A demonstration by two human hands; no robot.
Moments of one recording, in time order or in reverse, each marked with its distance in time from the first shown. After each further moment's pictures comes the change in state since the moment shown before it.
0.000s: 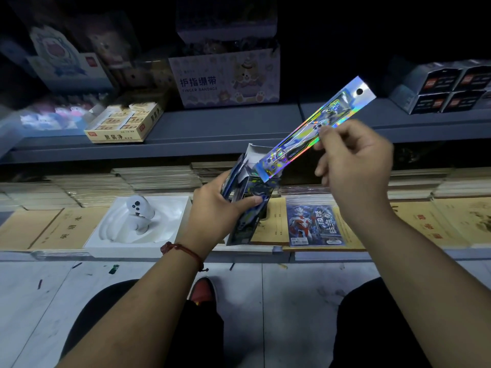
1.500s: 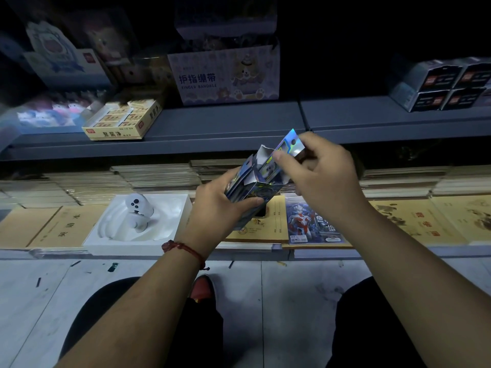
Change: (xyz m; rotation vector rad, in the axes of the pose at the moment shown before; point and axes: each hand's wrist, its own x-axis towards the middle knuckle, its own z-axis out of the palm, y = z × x) left_hand -0.004 0.005 0.001 -0.037 -0.034 0.091; right_hand -0.013 0.001 0.011 -0.354 -0.349 -0.061
